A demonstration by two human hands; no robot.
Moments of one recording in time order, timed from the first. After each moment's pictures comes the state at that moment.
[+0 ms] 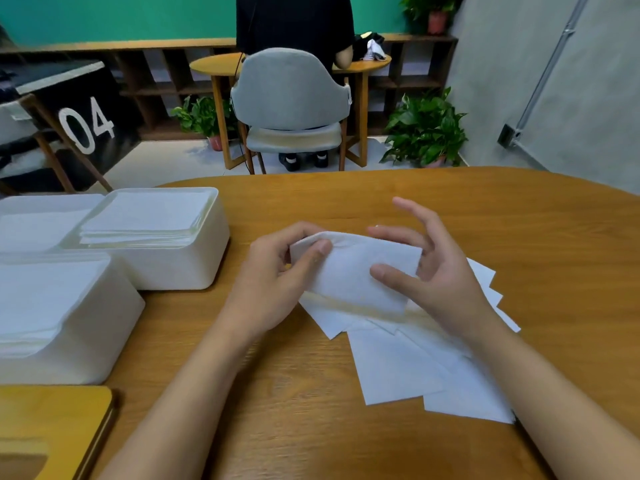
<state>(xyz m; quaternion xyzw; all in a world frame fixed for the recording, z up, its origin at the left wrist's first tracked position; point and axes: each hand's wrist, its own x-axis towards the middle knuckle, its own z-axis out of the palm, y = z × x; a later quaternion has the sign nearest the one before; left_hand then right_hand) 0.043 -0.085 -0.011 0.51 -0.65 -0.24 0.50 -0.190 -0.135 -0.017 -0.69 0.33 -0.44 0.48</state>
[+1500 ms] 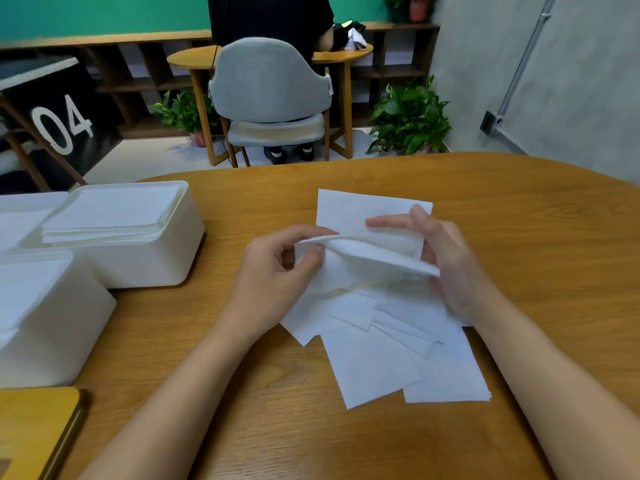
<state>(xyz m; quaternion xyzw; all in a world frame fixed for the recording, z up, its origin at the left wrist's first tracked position) 0.010 -0.086 -0.020 0.54 -0.62 -0.28 0.50 -0.226 -0.157 -0.020 -0.66 0.36 -0.41 0.52</state>
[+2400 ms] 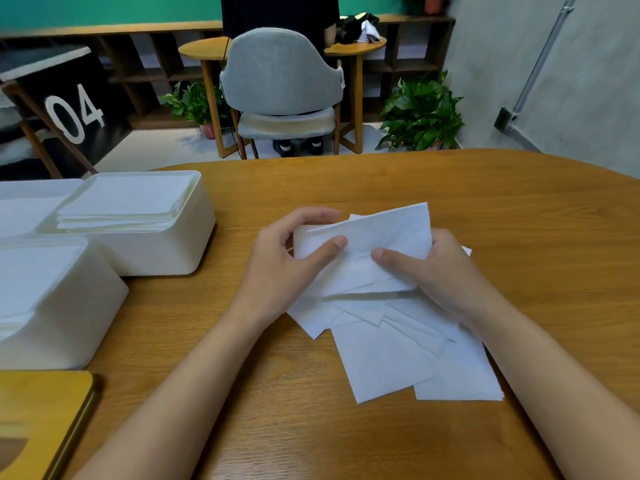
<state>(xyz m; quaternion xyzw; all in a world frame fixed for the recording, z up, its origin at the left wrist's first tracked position) 0.013 -0.088 -0.020 0.54 -0.59 -0.31 0.52 -0.209 -0.139 -0.017 -0.62 0.44 -0.35 0.54</state>
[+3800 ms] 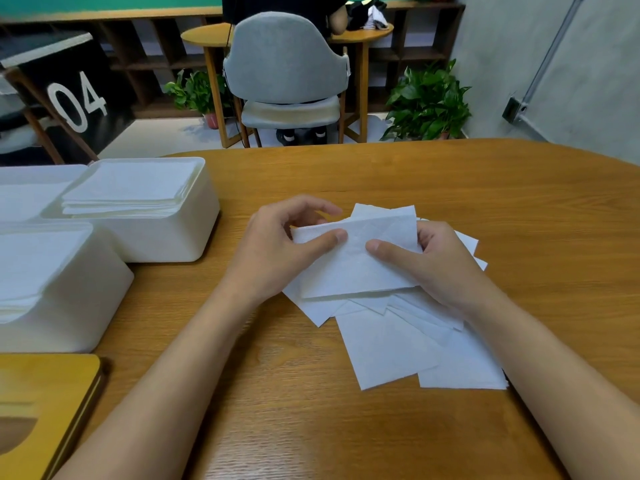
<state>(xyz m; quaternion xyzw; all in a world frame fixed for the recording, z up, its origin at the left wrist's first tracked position) 0.032 -0.089 -0.012 0.57 -0.63 -0.26 0.45 -0.199 -0.129 -0.015 -0.63 0.40 -0.36 0.56</state>
